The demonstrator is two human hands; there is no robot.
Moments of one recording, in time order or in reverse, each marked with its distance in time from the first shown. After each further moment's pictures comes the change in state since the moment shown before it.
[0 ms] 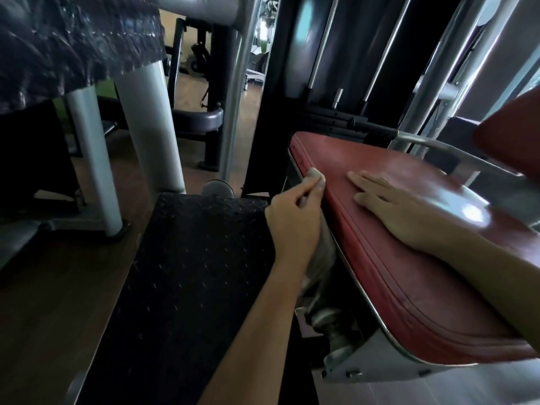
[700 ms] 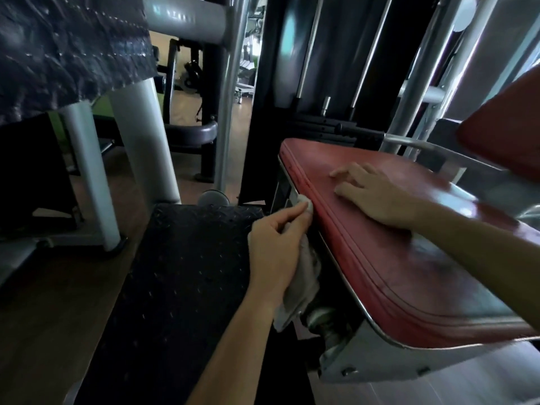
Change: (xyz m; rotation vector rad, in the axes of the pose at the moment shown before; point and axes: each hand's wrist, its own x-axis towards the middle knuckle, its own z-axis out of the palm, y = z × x) left_hand -0.031 -0.010 -0.025 -0.162 -0.165 -0.098; right_hand 0.029 0.011 -0.003 0.014 0.064 -0.036
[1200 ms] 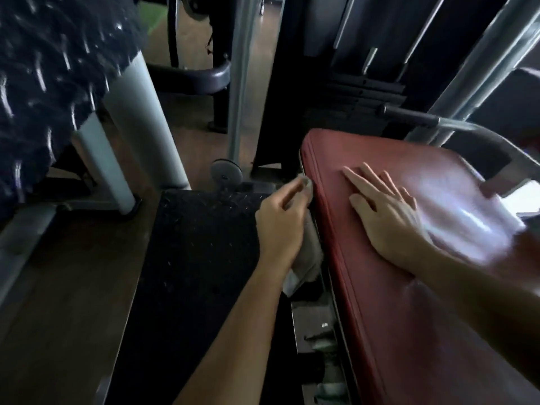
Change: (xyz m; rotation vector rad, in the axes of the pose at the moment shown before) left_hand 0.119 0.017 0.014 0.226 0.139 -0.231; right_hand 0.062 -0.005 0.006 -0.024 -0.050 0.073
